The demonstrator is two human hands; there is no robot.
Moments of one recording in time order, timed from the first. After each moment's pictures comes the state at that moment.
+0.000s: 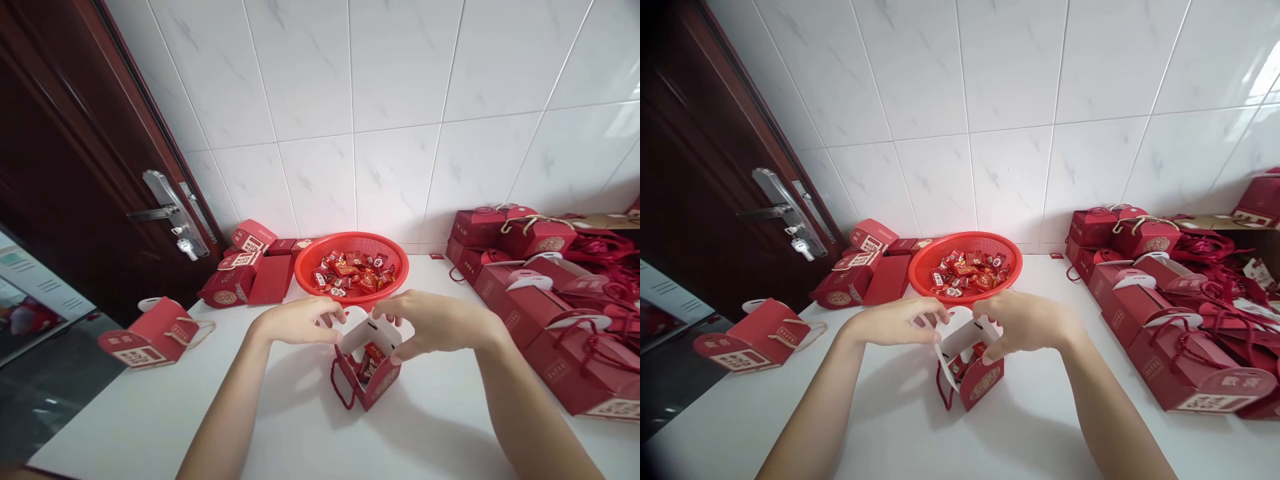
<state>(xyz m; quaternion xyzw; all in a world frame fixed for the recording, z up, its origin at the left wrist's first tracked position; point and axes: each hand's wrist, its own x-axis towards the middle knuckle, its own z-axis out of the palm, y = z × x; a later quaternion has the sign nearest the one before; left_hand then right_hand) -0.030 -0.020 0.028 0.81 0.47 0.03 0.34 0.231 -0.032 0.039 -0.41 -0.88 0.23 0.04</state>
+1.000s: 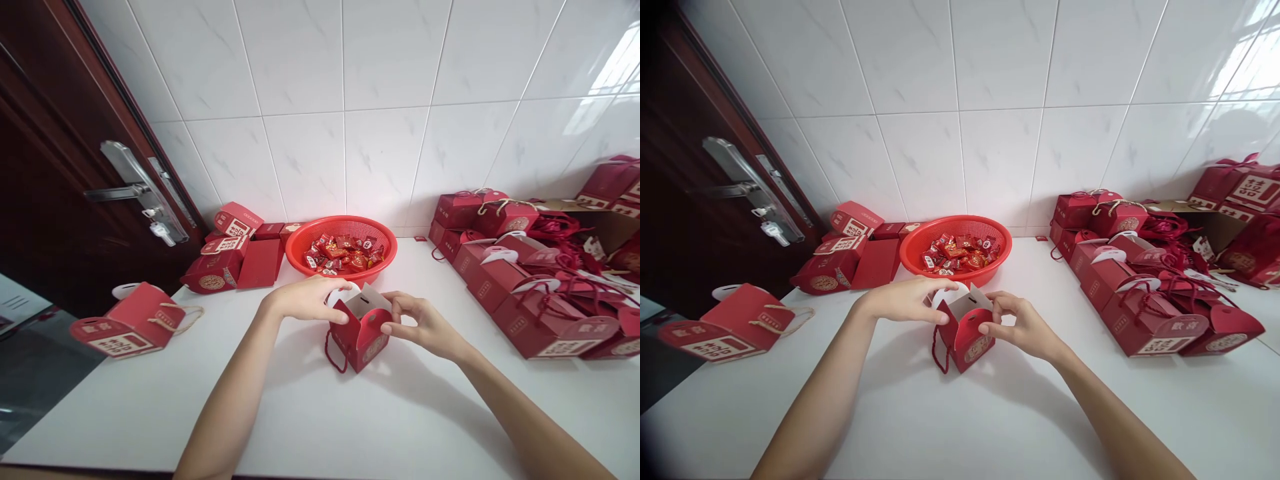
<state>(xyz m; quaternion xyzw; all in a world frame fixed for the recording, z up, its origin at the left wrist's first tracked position) -0.023 -0.011 0.013 0.85 0.43 0.03 0.30 0.237 -0.069 -0.053 -0.39 -0.72 0.43 0.36</state>
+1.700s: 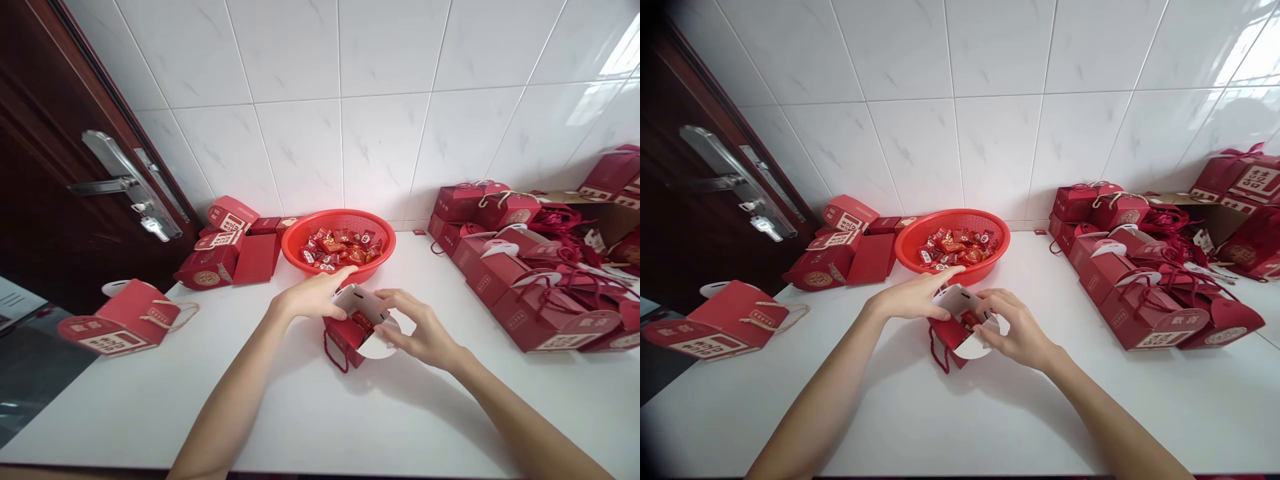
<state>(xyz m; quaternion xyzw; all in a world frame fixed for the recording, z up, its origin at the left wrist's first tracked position) -0.004 -0.008 -0.004 0.83 0.47 0.01 0.30 0.231 -0.073 -0.072 -0.35 -0.81 0.23 0.41</state>
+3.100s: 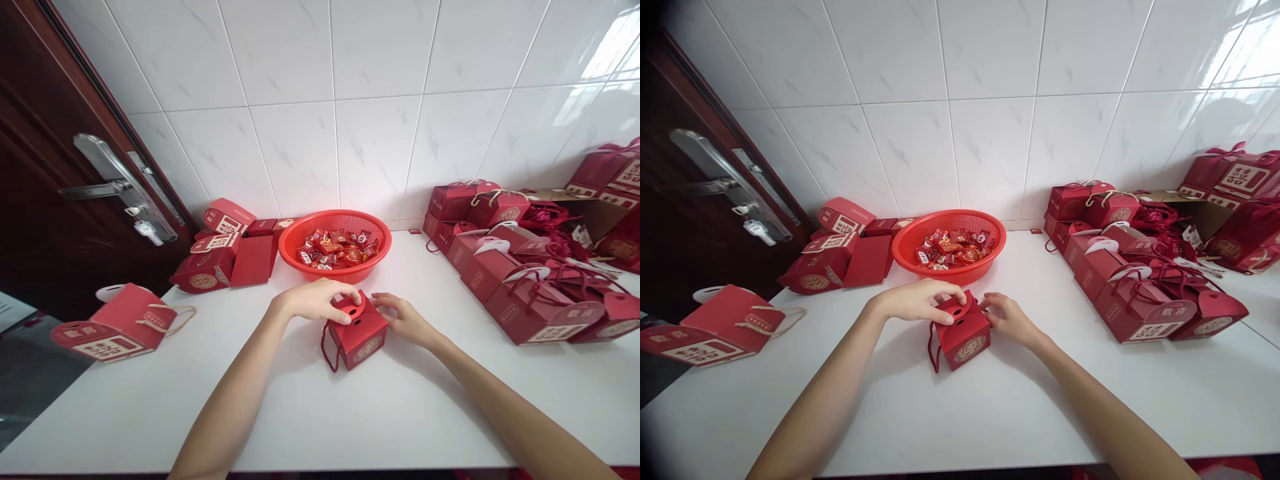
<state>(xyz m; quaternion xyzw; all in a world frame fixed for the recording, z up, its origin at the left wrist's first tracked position) -0.004 -0.005 -0.009 0.85 0.37 0.01 0.38 0.234 -0.037 -0.120 -0.46 -0.73 0.37 0.35</state>
